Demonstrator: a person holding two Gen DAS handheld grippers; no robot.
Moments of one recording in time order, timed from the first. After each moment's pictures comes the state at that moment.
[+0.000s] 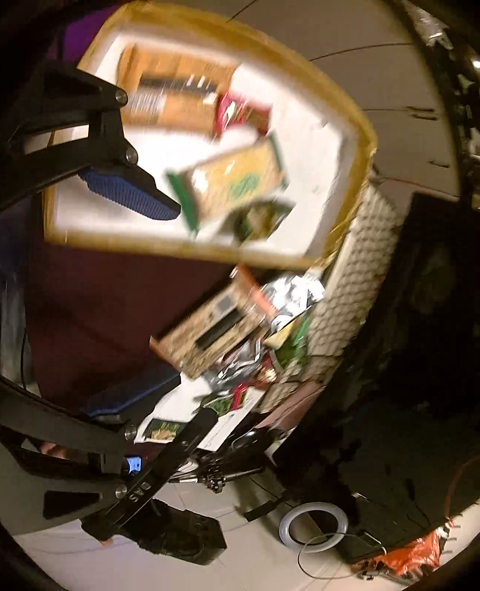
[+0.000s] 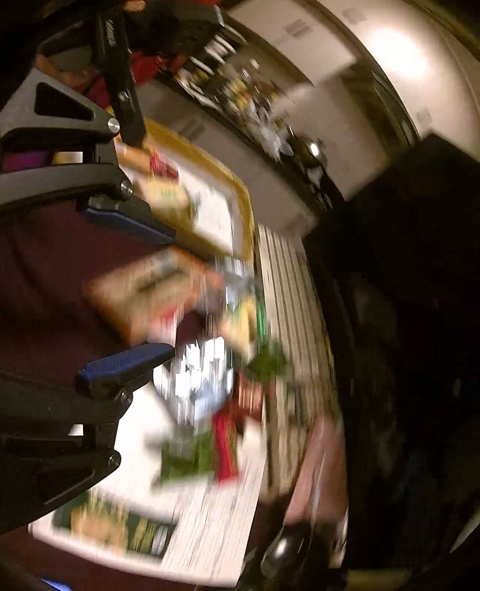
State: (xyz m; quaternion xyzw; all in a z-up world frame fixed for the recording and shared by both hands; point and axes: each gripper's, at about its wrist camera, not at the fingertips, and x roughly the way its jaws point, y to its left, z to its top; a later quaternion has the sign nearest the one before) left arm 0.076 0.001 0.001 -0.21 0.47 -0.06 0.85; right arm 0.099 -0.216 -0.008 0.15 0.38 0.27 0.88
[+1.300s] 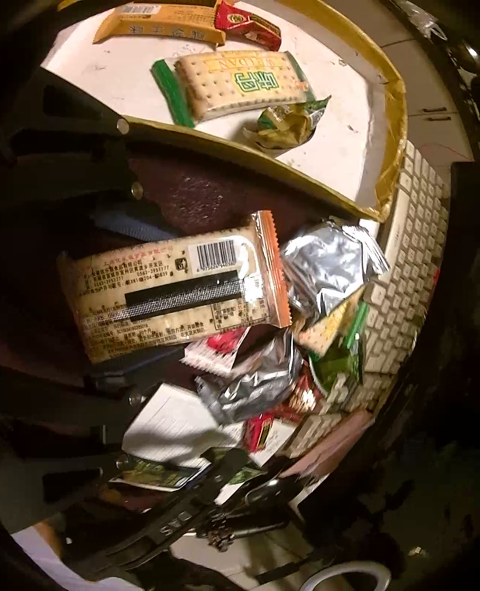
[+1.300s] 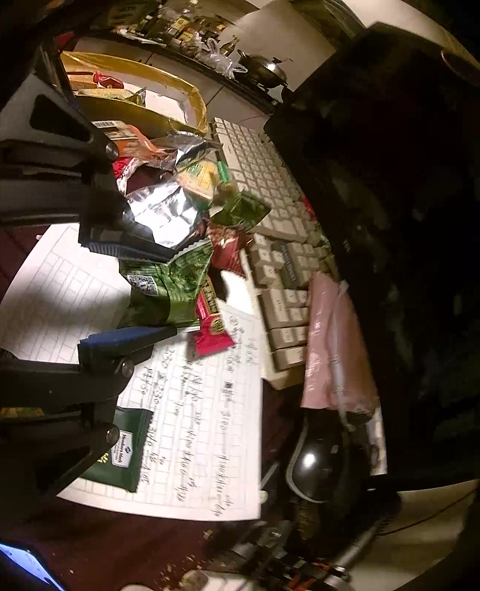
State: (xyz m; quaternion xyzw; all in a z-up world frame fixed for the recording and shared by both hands) left arm 0.136 -0.073 -0.052 -0.16 0.52 0.01 0.84; right arm 0.149 -0.267 -0.047 0.18 0.39 0.13 0.89
